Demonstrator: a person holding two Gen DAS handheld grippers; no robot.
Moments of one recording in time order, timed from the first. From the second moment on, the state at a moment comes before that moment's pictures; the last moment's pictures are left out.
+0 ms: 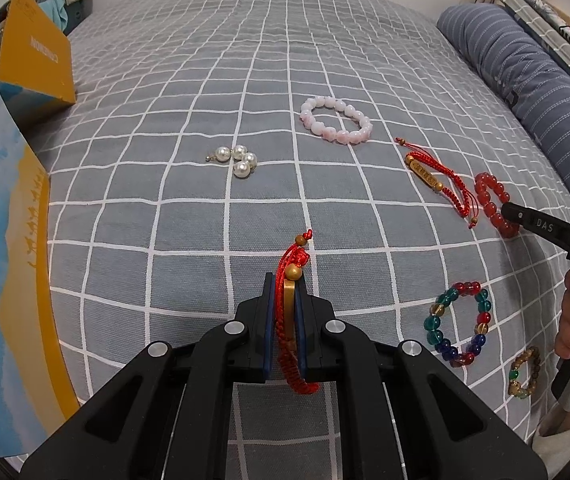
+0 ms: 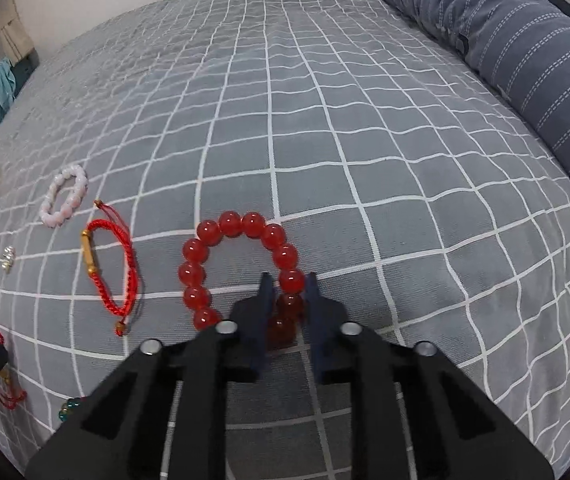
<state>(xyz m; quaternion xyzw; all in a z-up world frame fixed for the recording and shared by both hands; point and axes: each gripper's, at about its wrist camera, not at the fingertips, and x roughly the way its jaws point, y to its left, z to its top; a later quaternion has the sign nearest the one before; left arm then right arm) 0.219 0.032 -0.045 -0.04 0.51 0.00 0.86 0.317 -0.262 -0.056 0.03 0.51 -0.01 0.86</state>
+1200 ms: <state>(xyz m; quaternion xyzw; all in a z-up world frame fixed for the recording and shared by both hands) 0.188 0.042 0.011 -0.05 0.45 -0.02 0.89 0.254 -0.227 0.031 0.01 0.41 0.03 0.91</state>
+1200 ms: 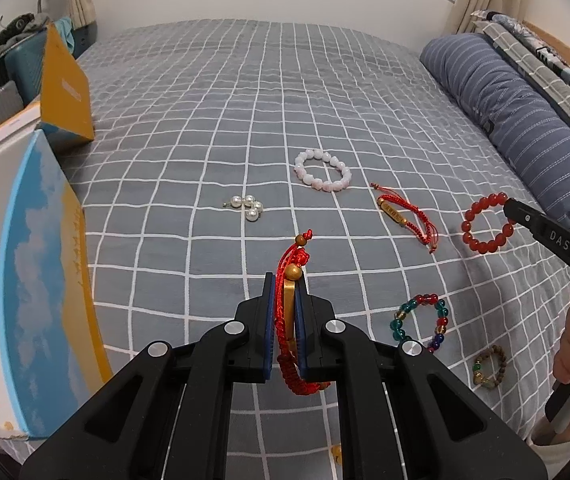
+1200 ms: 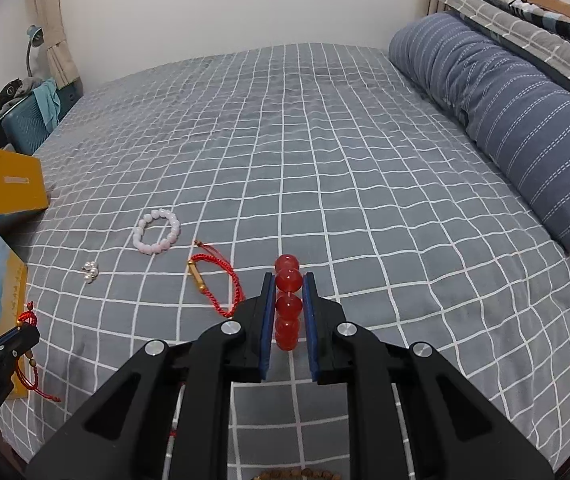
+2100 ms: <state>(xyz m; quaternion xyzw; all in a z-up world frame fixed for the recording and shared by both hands) 0.126 0.081 0.072 -0.06 0.41 0.00 0.91 0.186 -0.167 0.090 -0.01 0.38 0.07 0.92</state>
